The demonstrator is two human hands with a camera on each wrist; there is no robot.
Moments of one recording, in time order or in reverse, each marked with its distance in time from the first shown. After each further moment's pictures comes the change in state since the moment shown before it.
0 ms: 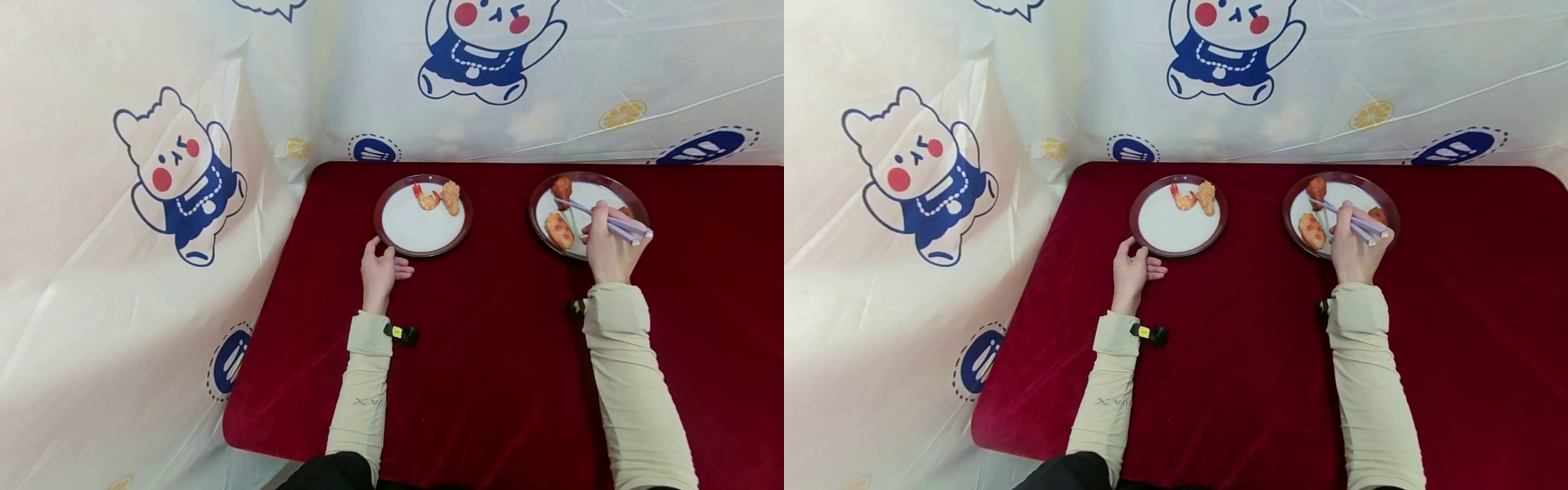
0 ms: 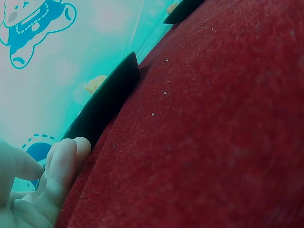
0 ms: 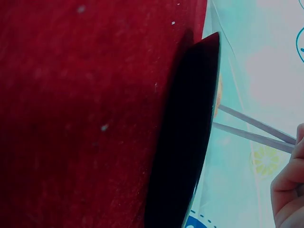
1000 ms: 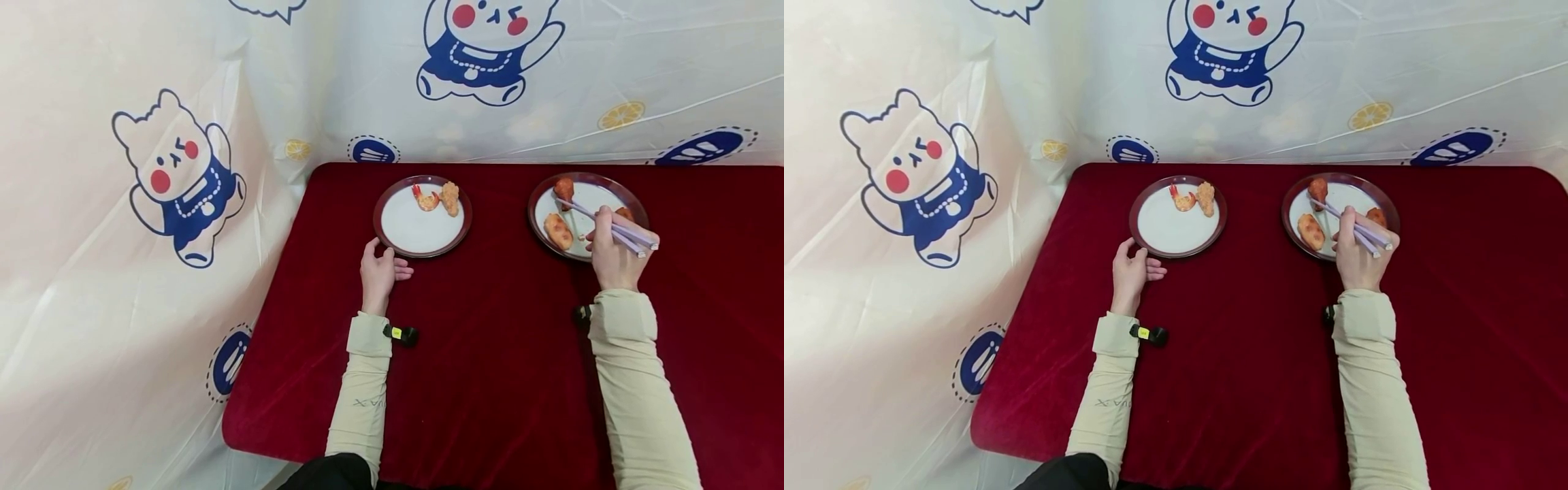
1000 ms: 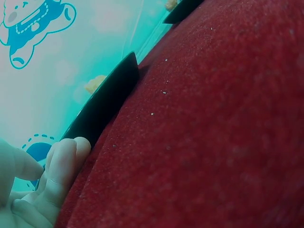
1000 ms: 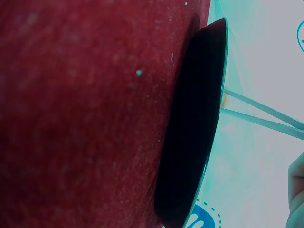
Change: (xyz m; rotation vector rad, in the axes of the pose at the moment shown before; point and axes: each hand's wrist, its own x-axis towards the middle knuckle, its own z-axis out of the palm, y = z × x) left_hand 0.000 0.001 0.000 0.028 -0.003 -0.019; right_hand -0.006 0.006 -0.009 0.096 0.042 -0.197
